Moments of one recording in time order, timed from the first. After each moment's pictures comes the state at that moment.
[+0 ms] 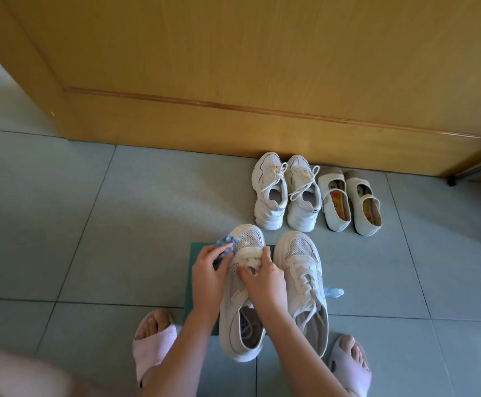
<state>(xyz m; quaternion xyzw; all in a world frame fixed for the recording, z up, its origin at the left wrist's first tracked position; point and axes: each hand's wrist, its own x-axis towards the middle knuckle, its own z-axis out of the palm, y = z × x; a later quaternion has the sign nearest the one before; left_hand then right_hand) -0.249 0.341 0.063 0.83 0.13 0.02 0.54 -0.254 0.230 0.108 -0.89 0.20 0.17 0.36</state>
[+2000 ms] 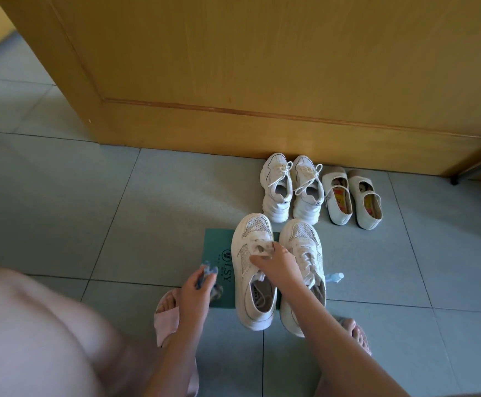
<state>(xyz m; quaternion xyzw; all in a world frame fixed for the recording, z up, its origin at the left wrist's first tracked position) -0.341 0.379 0.098 0.72 0.30 -0.12 0.61 -0.272 0.210 0.135 -0.88 0.18 0.25 0.36</state>
